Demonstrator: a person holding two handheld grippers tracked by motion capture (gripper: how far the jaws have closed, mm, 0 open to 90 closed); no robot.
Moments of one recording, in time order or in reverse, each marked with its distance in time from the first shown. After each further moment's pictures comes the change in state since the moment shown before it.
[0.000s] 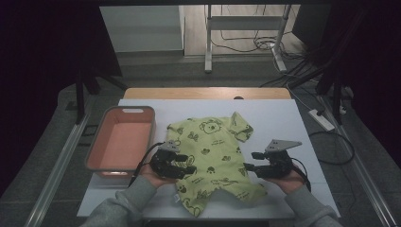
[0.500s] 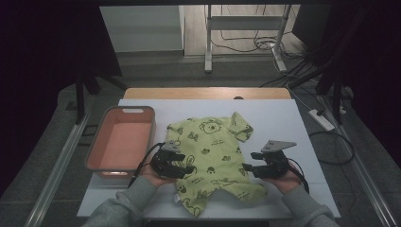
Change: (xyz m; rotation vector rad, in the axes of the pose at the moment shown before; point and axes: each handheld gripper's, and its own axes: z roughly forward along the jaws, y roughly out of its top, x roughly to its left) left arm 0.003 -0.003 0.004 0.038 0.071 -0.015; right arm -0.001 -0.005 0.012 0.040 -0.042 -0.004
